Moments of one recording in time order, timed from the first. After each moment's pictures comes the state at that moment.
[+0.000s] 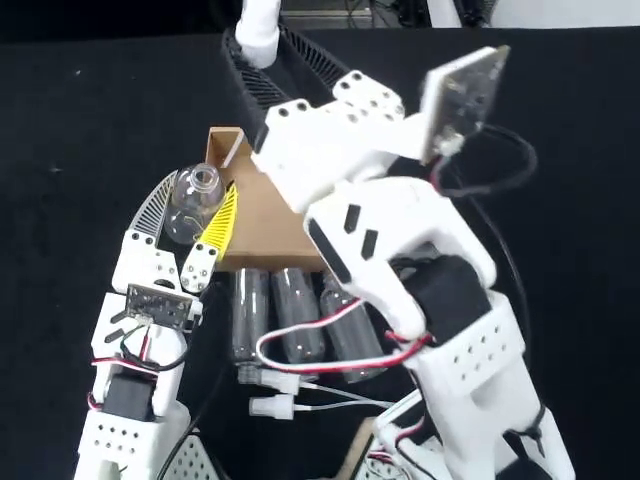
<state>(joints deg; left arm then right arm) 5.6 -103.1 96.3 3.0 -16.7 -33.1 -40.0 10.9 28.0 -16.3</state>
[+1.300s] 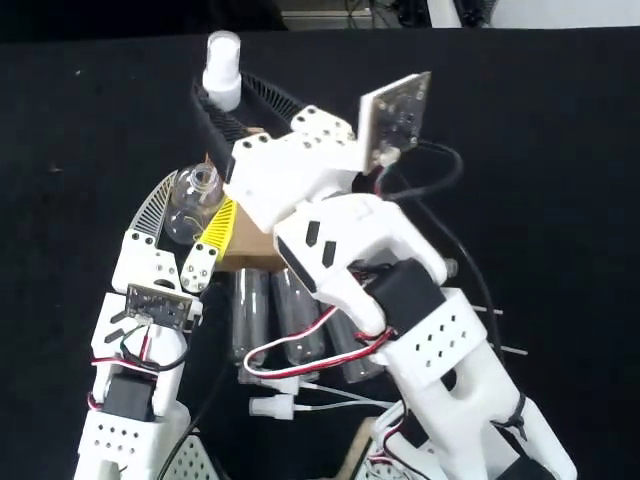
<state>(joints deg) 5.6 -103.1 96.3 3.0 -16.7 -37.0 -40.5 26.2 21.1 -17.2</state>
